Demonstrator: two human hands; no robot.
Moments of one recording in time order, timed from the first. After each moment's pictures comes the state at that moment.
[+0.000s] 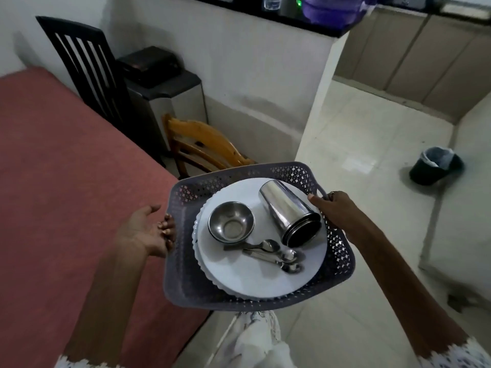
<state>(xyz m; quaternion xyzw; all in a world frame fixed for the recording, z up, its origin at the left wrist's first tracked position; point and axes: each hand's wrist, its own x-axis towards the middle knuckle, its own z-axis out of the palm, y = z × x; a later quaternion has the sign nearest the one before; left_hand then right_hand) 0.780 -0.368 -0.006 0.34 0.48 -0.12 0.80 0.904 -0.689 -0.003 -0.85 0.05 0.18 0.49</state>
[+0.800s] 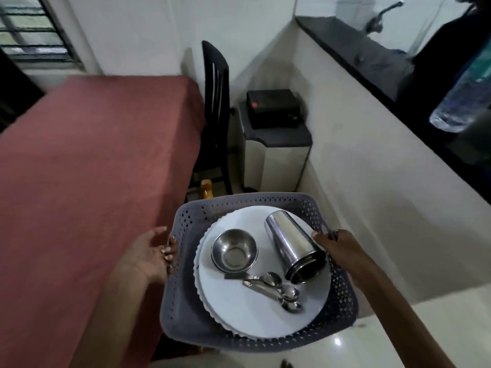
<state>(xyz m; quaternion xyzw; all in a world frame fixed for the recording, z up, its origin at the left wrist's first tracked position) 1.128 -0.325 -0.009 0.16 0.58 0.17 0.78 1.436 -0.486 -0.023 -0.81 -0.25 0.37 0.38</state>
